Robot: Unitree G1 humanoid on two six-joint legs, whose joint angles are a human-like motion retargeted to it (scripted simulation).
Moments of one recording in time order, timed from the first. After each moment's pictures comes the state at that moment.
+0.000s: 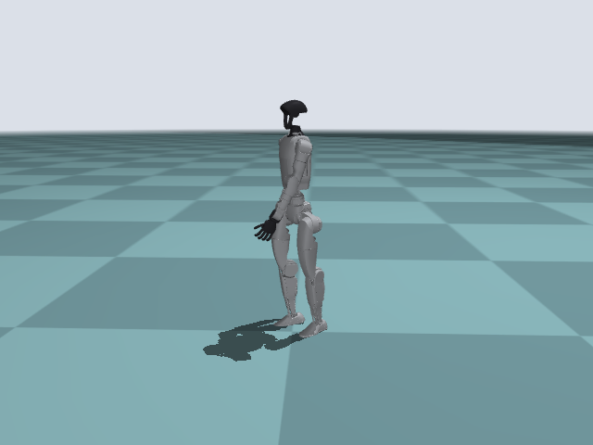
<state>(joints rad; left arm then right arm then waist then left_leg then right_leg) -0.32 0.01 0.10 1.38 0.11 -0.06 -0.17 0.20 -0.20 -0.02 1.70 -0.19 0.11 0.12 -0.29 0.04 -0.13 -0.02 -0.04 0.10 0.00 -0.11 0.02 -0.09 -0.06 -0.41 0.04 0.09 0.00</state>
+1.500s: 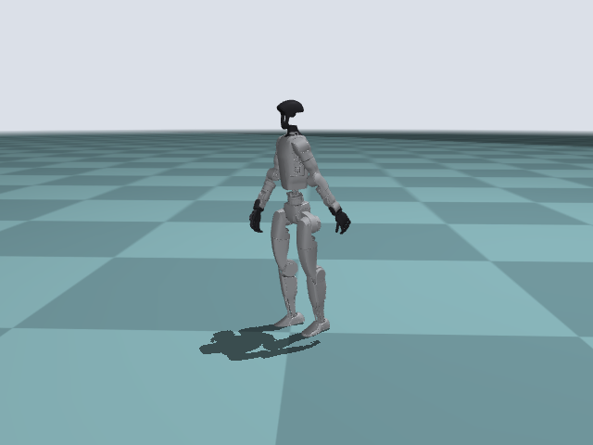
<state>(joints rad) 0.41 0.12 0.44 1.70 0.19 0.07 -0.09 -0.32 -0.01 0.25 1.30 -0.15 -0.06 0.35 -0.30 0.06 -0.13 0.01 -0.03 0.14 -0.03 -0.13 0.01 -0.13 -0.05 -0.33 0.04 0.11 0.00</state>
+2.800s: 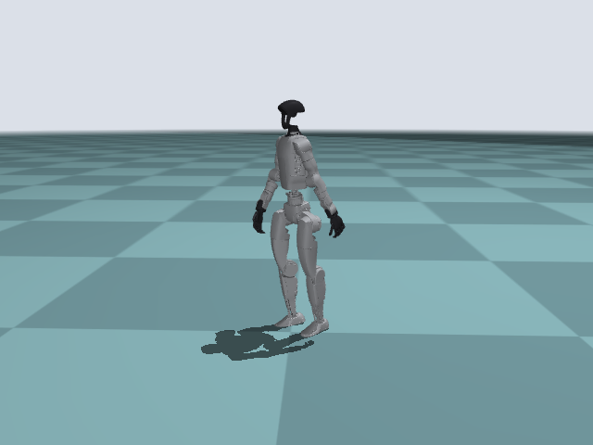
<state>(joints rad) 0.35 0.11 0.43 1.69 0.19 0.05 -0.10 -0.22 -0.06 0.28 1.24 -0.22 -0.10 0.33 -0.31 0.06 -0.16 -0.02 -0.05 0.10 -0.02 -0.12 0.01 -0.12 -0.06 -0.37 0.04 0.09 0.00</state>
